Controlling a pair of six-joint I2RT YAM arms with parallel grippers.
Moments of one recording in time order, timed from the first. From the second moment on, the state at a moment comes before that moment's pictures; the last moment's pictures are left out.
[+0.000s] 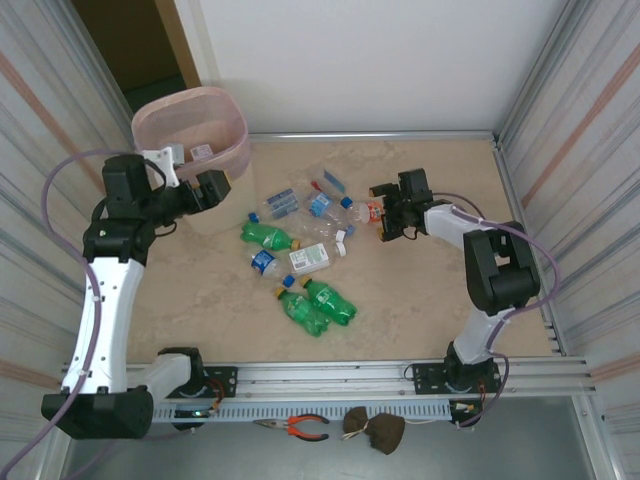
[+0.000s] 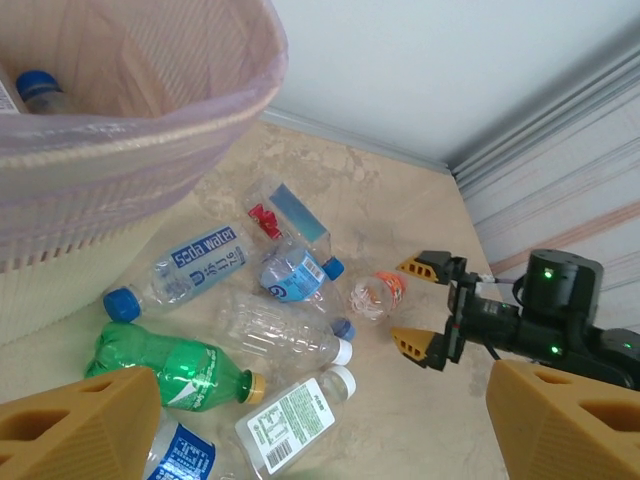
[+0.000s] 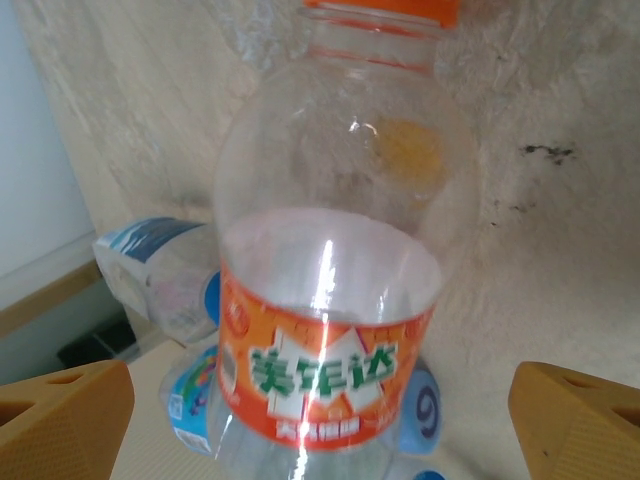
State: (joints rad) left arm -0.02 1.05 1.27 -0.71 0.52 -0.40; right arm 0.27 1.80 1.06 -0.11 -0.29 1.57
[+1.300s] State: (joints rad) left arm -0.12 1.03 1.21 -0.64 0.49 -0.43; right arm 0.26 1.74 1.05 -0.03 -0.28 1.51
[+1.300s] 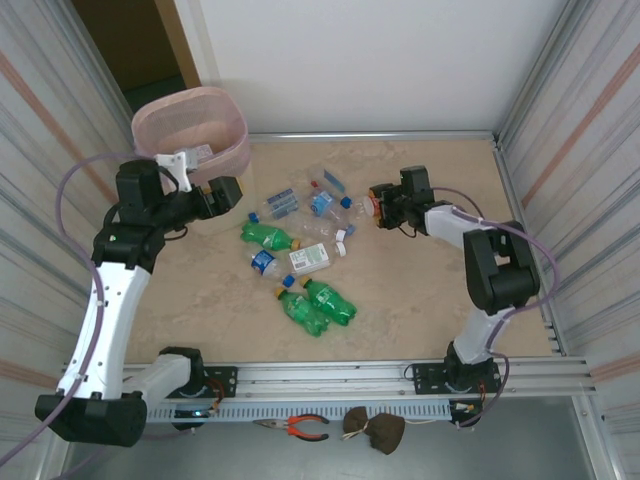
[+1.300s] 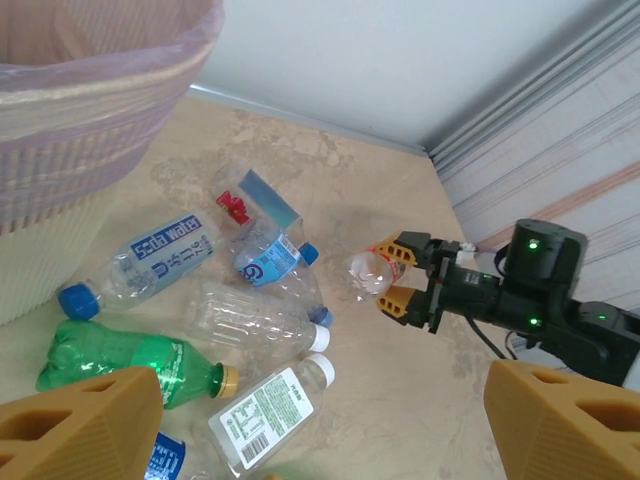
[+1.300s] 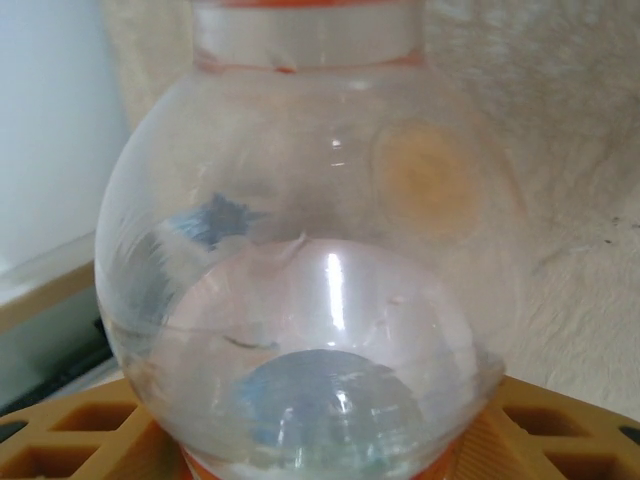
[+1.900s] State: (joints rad) left arm -0.32 1.05 1.19 -0.39 0.48 -0.40; right arm 0.33 1.22 1.02 -0.17 -0.35 0.68
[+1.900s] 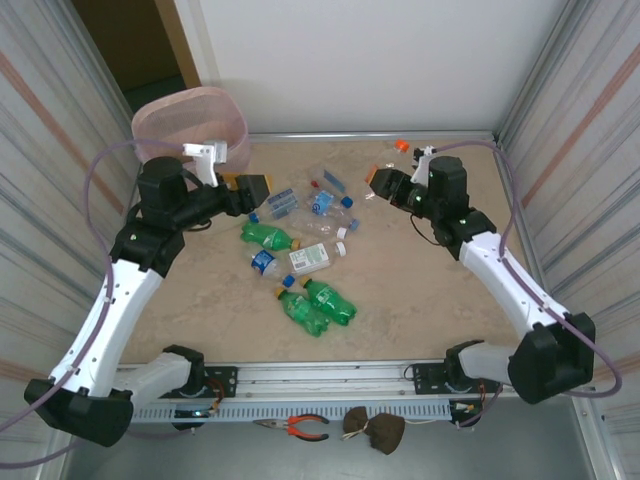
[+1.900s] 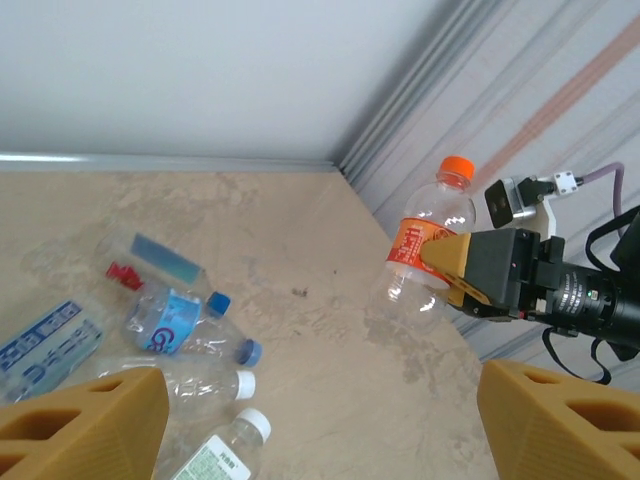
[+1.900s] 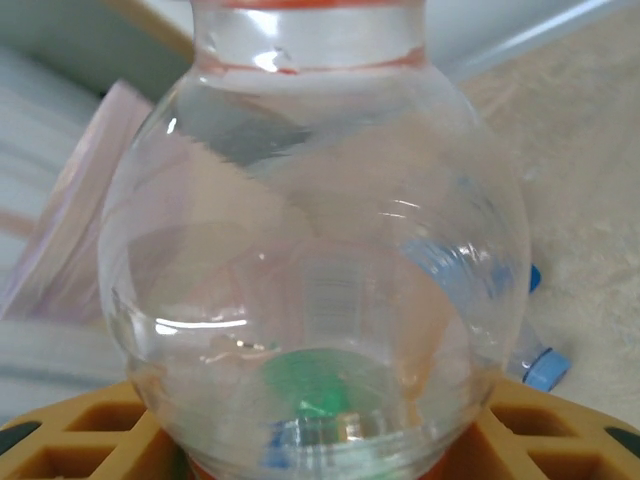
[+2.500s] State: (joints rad) left arm -0.41 1.09 1.19 -0.16 0.72 -0.31; right arm 0.42 0.91 0.98 -0.30 -0.62 0.18
